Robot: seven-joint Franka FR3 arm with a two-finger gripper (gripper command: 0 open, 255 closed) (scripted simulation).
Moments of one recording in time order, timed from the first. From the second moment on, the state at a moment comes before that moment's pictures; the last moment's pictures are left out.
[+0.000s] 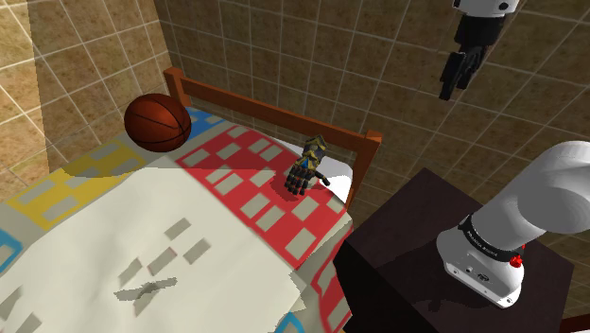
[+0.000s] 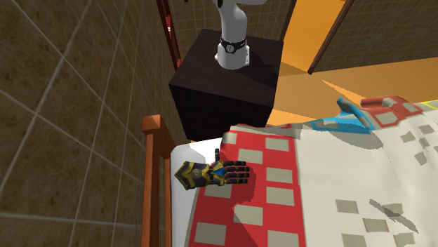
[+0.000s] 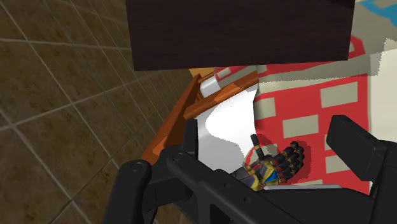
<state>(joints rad) -0.02 -0.75 -0.05 -2.44 -0.06 1.50 -0.03</state>
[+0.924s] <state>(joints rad) 0.03 -0.63 -0.06 -2.76 -0.05 2.08 -0.08</state>
